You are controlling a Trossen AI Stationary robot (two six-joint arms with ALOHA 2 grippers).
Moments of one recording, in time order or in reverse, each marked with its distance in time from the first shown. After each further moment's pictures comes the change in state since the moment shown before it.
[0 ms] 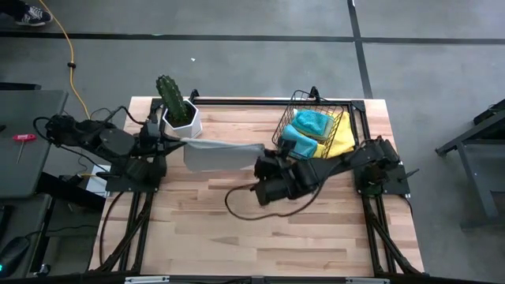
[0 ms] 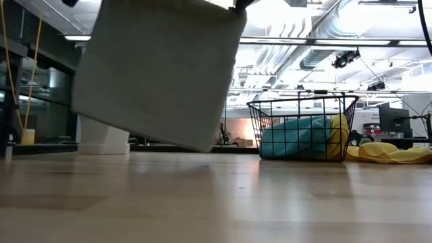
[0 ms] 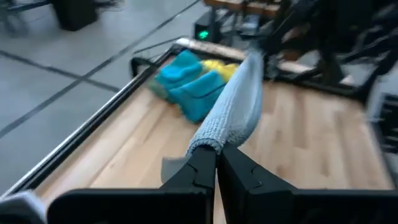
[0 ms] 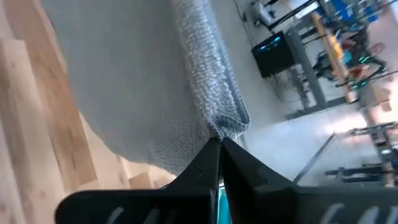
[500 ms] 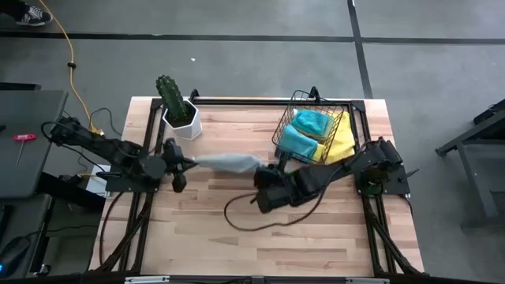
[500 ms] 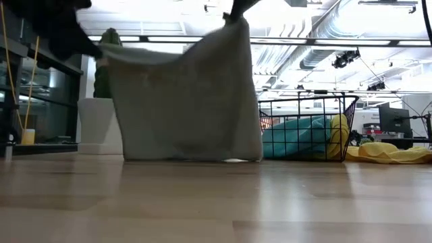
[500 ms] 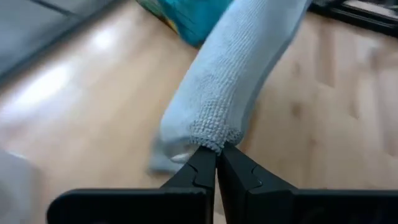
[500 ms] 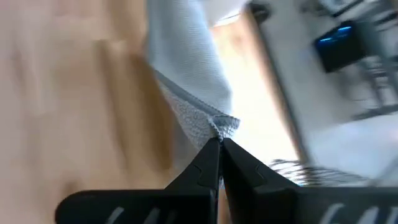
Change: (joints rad) left arm -0.022 0.002 -0.400 0.170 0.065 -0.200; right arm 0.035 -0.011 -0.065 0.114 -0.191 0.050
